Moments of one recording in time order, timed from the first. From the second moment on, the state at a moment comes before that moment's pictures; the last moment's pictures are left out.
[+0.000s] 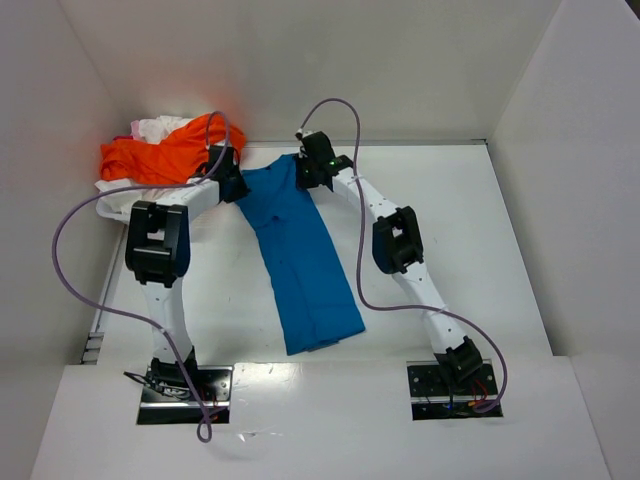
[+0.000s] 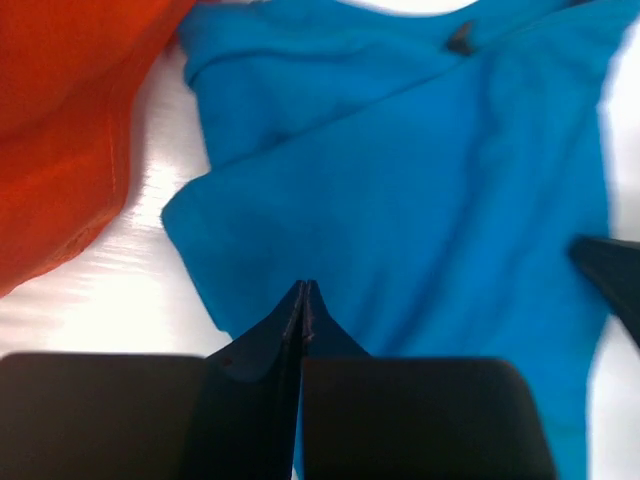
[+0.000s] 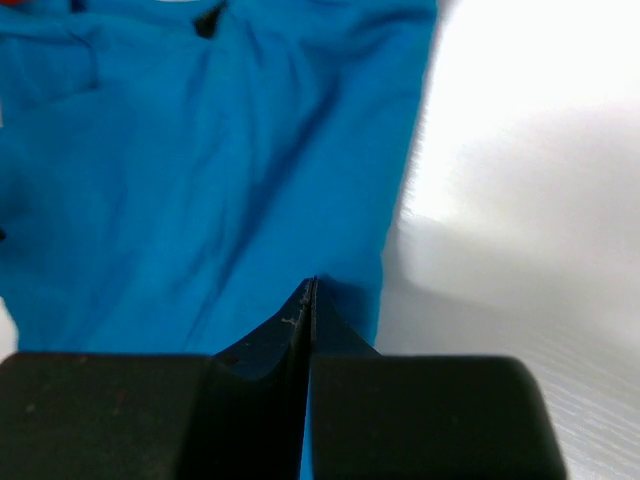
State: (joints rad) left arm -0.10 2.07 1.50 -0.20 -0.04 -0.49; right arm 0.52 2.75 2.59 -0.53 -0.11 0.28
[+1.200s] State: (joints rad) left arm -0.24 2.69 2.50 -0.65 0.08 -0.33; right arm 0.35 2.56 2.25 -0.52 -0.03 0.27
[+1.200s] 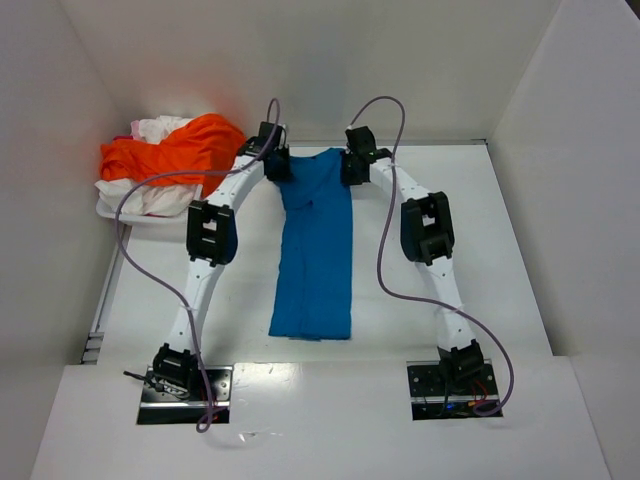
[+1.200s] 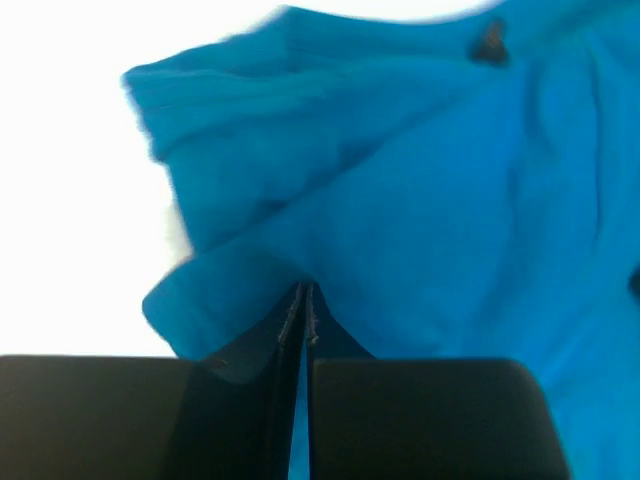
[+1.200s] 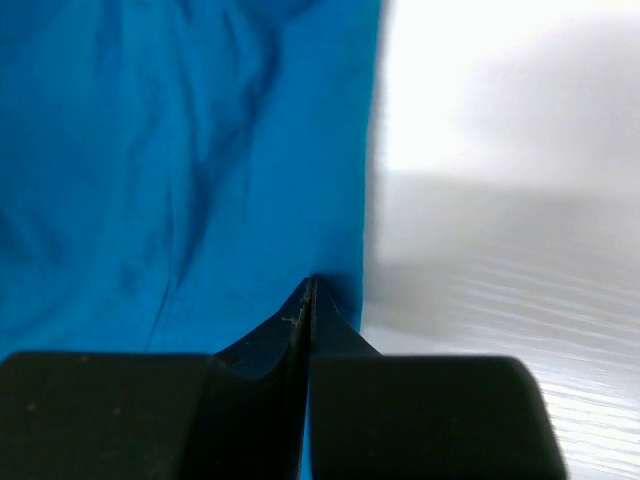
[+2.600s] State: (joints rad) left arm -0.41 1.59 1.16 -0.54 0.29 -0.30; right arm 0.40 1.55 1.05 -0.34 -0.17 0.44
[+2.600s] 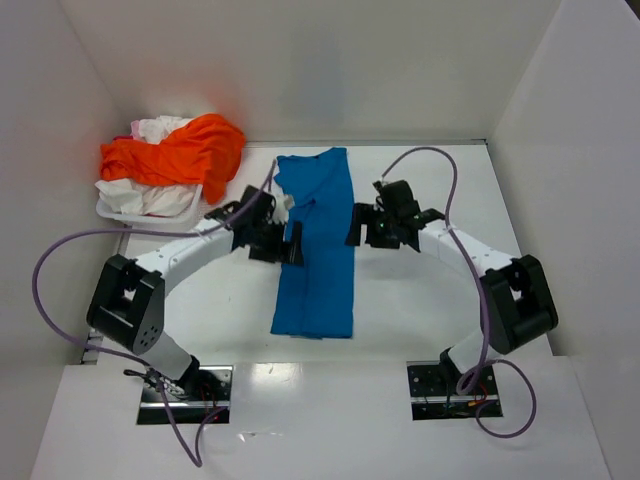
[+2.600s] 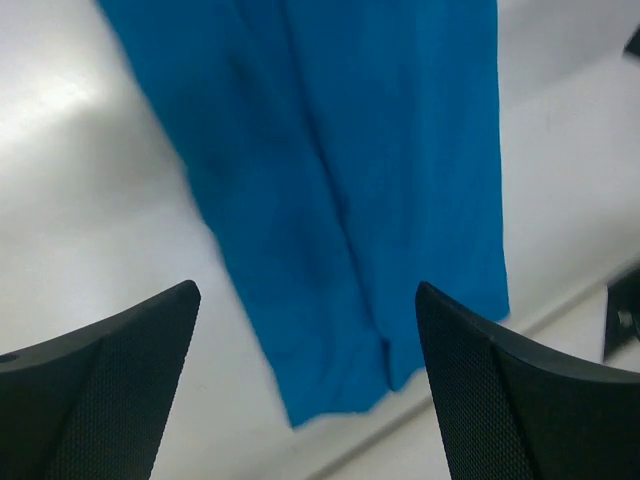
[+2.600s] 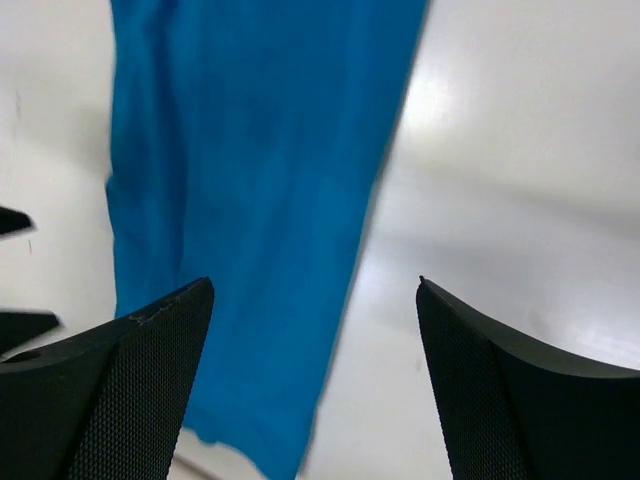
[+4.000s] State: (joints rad) left arm -0.62 1.22 0.56 -0.40 0.18 -0.82; right arm 0.78 1.17 0.47 -0.35 -0.20 0.93
